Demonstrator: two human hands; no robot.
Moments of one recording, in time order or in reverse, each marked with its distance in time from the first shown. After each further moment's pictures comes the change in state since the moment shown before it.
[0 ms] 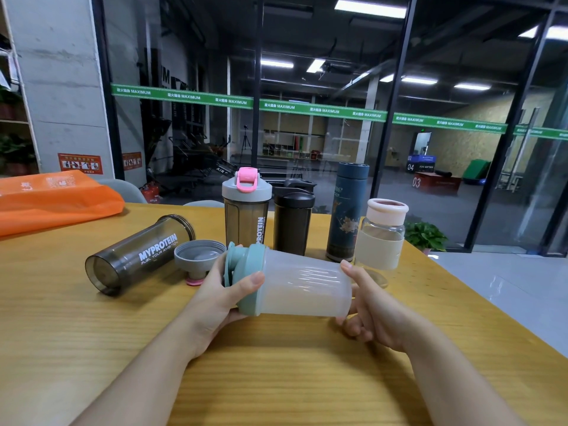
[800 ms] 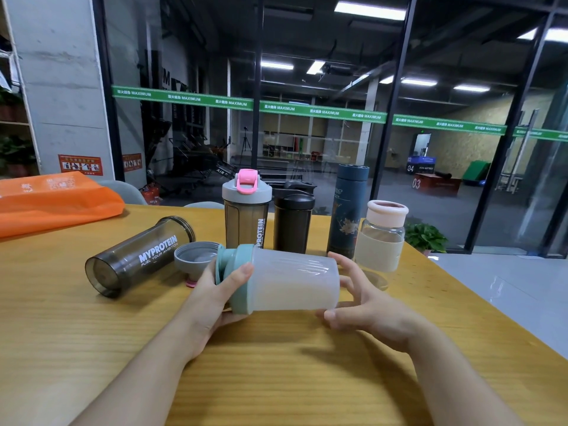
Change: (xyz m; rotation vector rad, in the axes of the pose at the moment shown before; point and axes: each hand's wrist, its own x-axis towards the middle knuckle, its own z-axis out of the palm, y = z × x) left_hand 0.003 -0.001 -0.002 -0.058 0.116 0.004; right_hand -0.005 0.004 -0.005 -0.102 -0.152 -0.339
